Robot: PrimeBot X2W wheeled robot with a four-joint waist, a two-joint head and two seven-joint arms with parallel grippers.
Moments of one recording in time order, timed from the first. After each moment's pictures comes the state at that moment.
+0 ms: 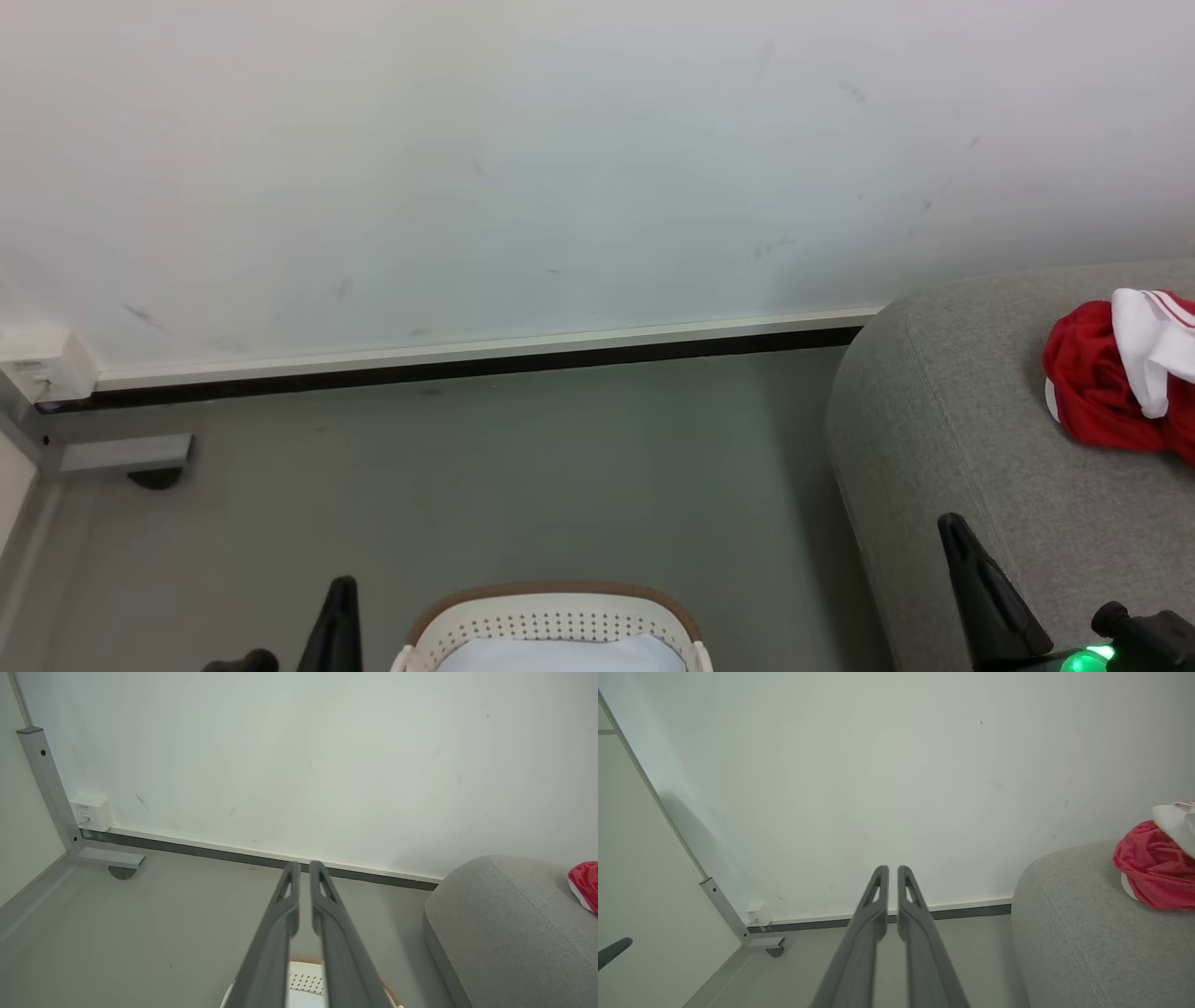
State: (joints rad) left arm 0.06 0.11 -0.14 0.16 -0.33 0.10 -0.26; right arm 0.00 -0.24 0.30 0.07 0.61 0.13 -0.26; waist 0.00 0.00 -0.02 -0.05
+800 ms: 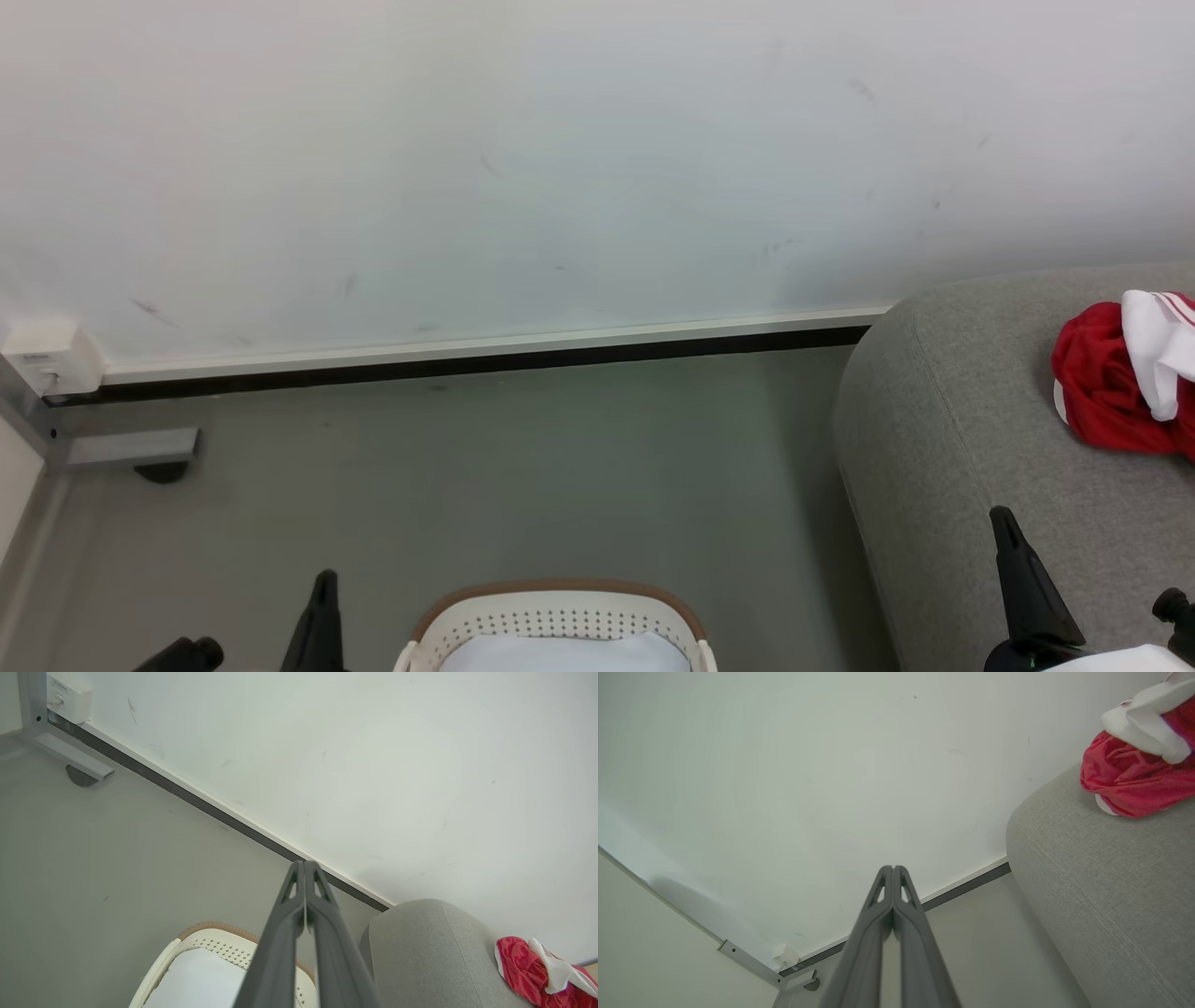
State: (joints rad) left arm 0.02 0.09 -0.07 0.19 -0.71 0.03 -0.15; right arm -0.02 -0.19 0.19 0.13 0.92 0.13 -0.16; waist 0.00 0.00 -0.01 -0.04
